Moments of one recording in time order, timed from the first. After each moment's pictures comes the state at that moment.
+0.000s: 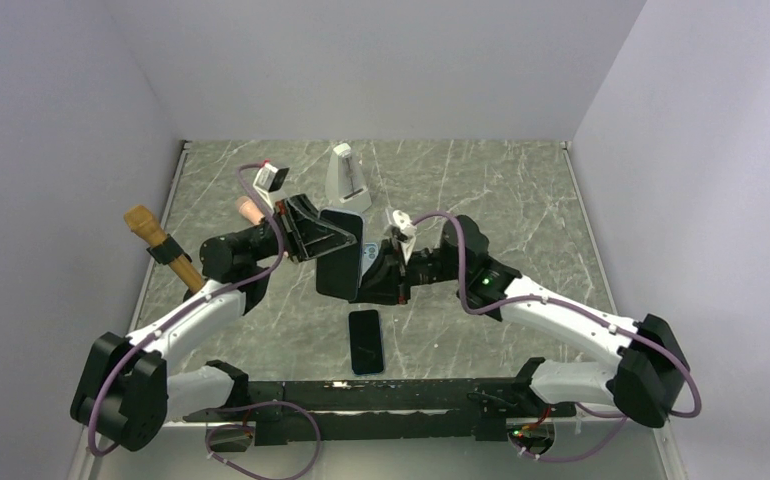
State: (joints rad) left arm -0.44 1.16 0.62 1.36 0.92 -1.54; right arm 0.84 1.21 0.82 0.36 -0.89 0.23
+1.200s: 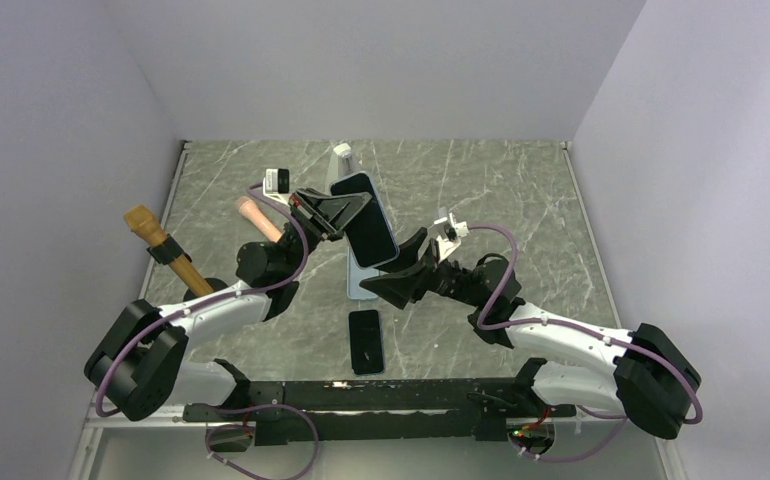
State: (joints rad) left arm -0.65 1.30 0.59 1.43 0.22 -1.45; right arm 0.86 1.11 0.48 1.04 -0.47 0.63
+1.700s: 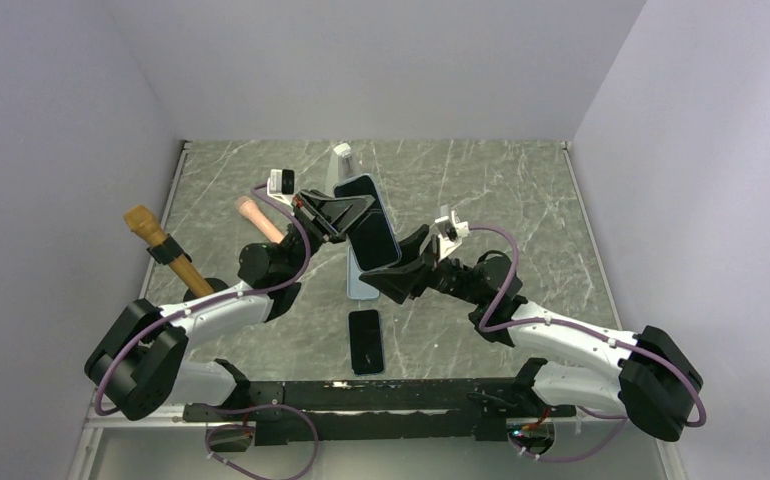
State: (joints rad) left arm -0.67 1.30 0.59 1.43 0.22 -1.49; right arm 0.86 1.09 0.50 0.99 -0.46 0.55
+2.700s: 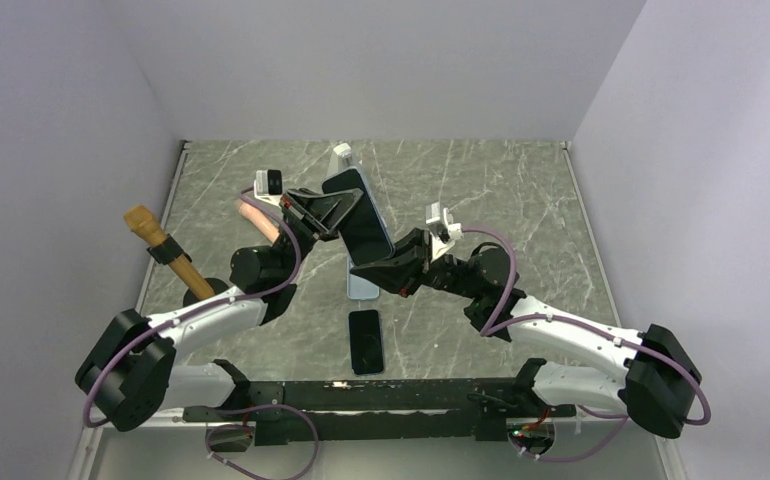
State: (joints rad) left arm -0.68 1.25 0.60 1.44 0.15 -1.51; right arm 0.89 1.11 0.61 0.89 -0.48 0.41
